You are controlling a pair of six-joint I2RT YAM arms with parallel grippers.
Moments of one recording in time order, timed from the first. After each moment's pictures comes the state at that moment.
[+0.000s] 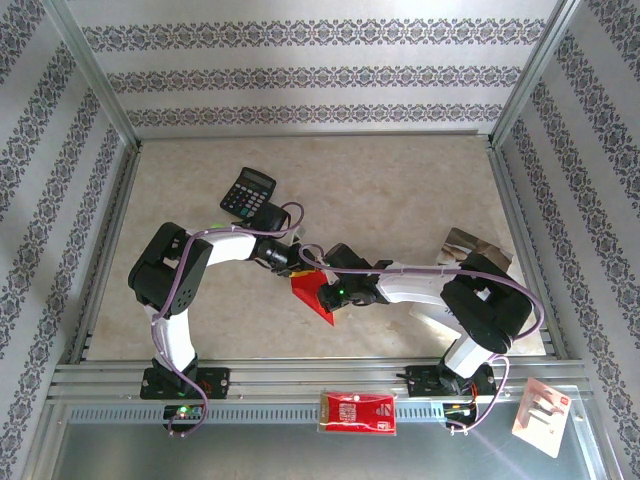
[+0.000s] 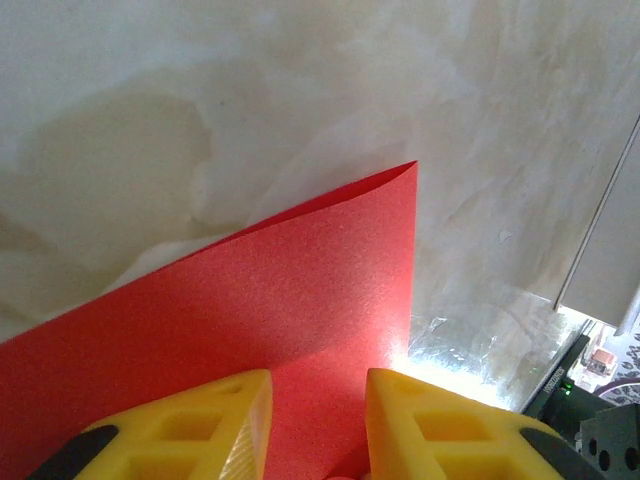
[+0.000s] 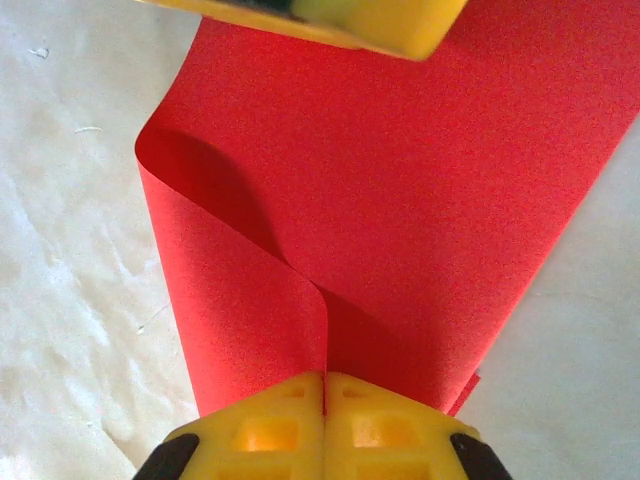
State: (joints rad) left arm -0.47 1.89 1.02 -0.27 0.66 -0.61; right arm 0.84 1.63 0.74 -0.16 -0.24 0.45
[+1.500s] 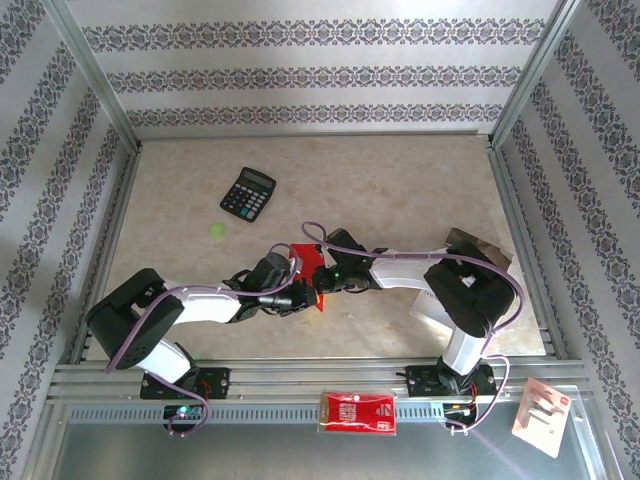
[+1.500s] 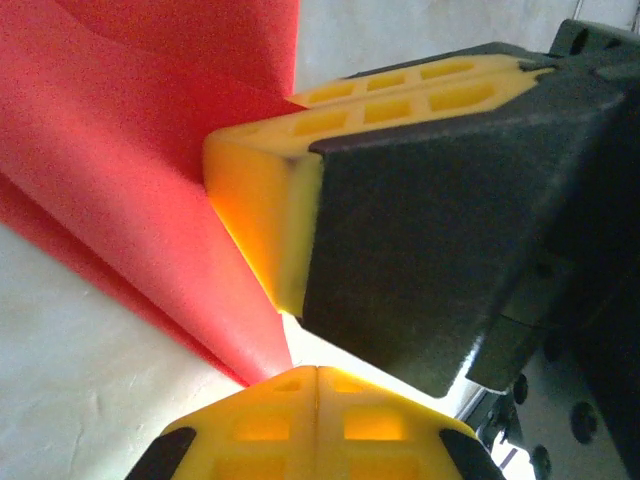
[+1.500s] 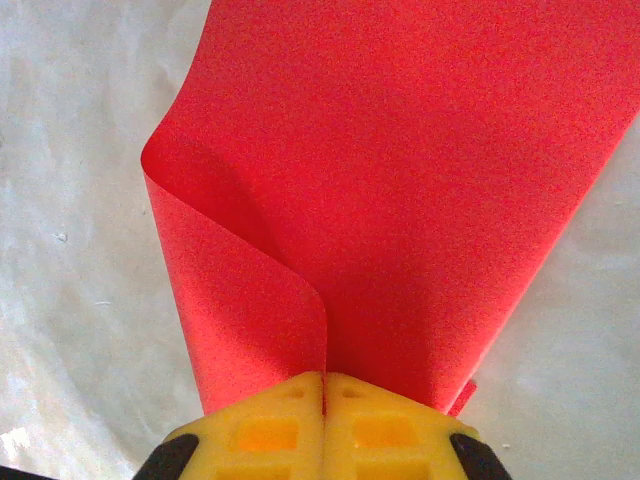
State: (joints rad) left arm -0.76 1.53 0.50 0.29 0.39 -1.08; right arm 0.75 1.75 0.84 -0.09 -0.31 0.58
